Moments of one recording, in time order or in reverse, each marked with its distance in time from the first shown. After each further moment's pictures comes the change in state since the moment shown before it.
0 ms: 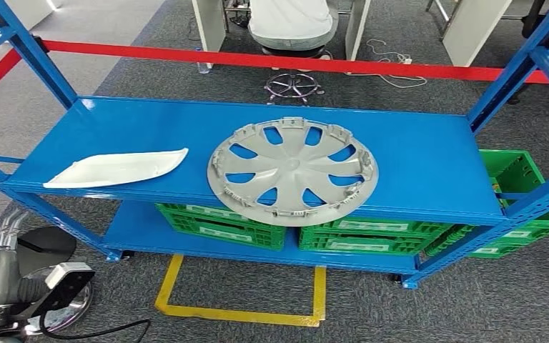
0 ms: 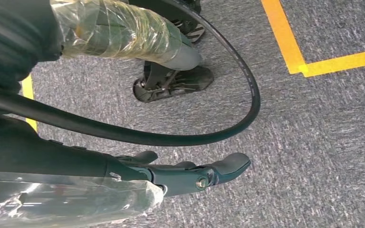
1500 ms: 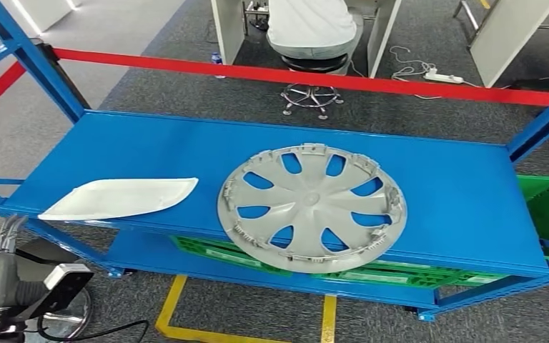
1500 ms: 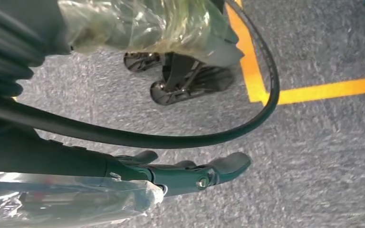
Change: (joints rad) left arm 0.001 -0.028 0.018 0.011 -0.025 -0.033 -0.008; right arm 0.002 0.004 -0.034 0.008 0.013 0.019 0.011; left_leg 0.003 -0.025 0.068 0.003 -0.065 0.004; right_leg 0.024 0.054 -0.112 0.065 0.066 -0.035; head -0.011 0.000
